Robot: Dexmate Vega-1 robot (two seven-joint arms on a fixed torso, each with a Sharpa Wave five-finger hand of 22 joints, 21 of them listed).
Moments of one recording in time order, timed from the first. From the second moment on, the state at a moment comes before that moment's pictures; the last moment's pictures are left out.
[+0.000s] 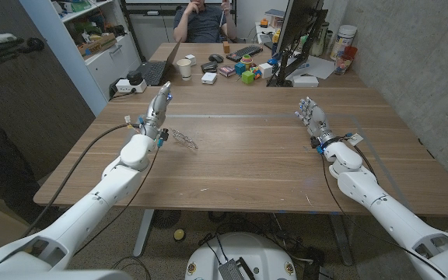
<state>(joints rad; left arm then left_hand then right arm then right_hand) 0.88 0.60 0.35 -1.45 -0.37 -0.30 0.22 0.02 0.08 0.59 0.18 0.21 -0.13 0.02 0.20 0.17 -0.17 0.02 0.21 0.18 -0.17 0.04 0.21 0.18 -0.15 0.06 0.30 0.20 -0.85 -0.51 -0.36 -1.27 0.67 0.31 0.05 0.06 0.09 0.43 0.16 0.23 0.02 0.05 0.18 0.18 0.02 0.03 0.19 0.18 -0.07 -0.01 0.19 0.18 0.08 -0.04 0.19 0.17</state>
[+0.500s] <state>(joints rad) 0.87 0.70 0.34 -1.54 -0.17 -0.23 0.30 0.04 0.08 0.60 0.17 0.21 -0.10 0.00 0.20 0.17 -0.17 0.02 0.21 0.18 -0.17 0.04 0.21 0.18 -0.12 0.06 0.30 0.19 -0.86 -0.50 -0.35 -1.27 0.68 0.32 0.05 0.06 0.09 0.43 0.16 0.23 0.02 0.05 0.18 0.18 0.02 0.03 0.19 0.18 -0.07 -0.01 0.19 0.18 0.08 -0.04 0.19 0.17</state>
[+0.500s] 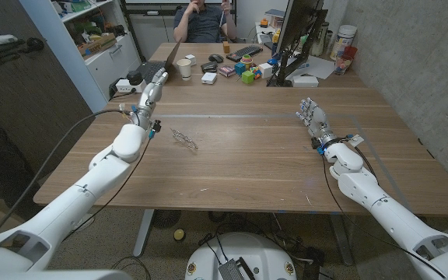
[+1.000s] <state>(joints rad) 0.78 0.82 0.36 -1.59 0.00 -0.21 0.22 0.10 0.09 0.59 0.08 0.20 -0.13 -0.07 0.18 0.17 -0.17 -0.04 0.20 0.18 -0.17 0.01 0.20 0.17 -0.09 0.02 0.30 0.19 -0.85 -0.50 -0.35 -1.25 0.68 0.33 0.06 0.06 0.09 0.43 0.16 0.23 0.02 0.05 0.18 0.18 0.02 0.03 0.19 0.18 -0.07 -0.01 0.19 0.18 0.08 -0.04 0.19 0.17</state>
